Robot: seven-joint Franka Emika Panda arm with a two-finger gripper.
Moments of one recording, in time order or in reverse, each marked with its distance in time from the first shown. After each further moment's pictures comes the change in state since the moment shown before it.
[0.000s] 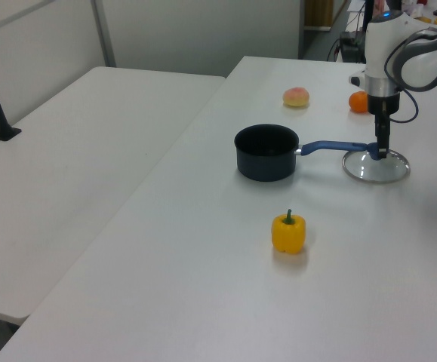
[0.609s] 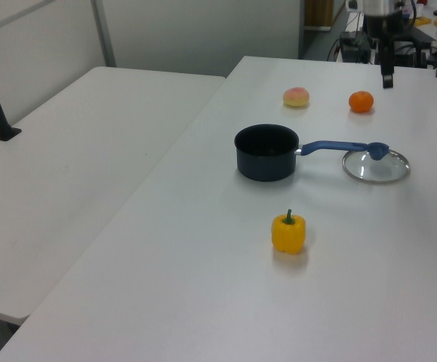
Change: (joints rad) arm 0.003 -0.057 0.041 0.471 0.022 -0.589 0.008
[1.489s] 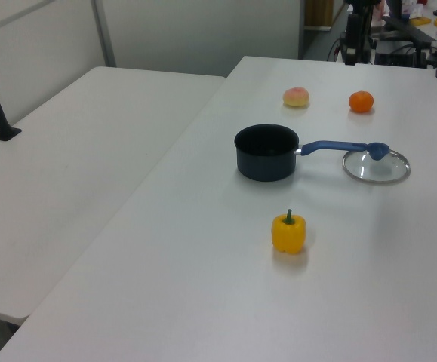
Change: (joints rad) arm -0.002 0.063 0.130 0.217 0.155 0.020 0.259
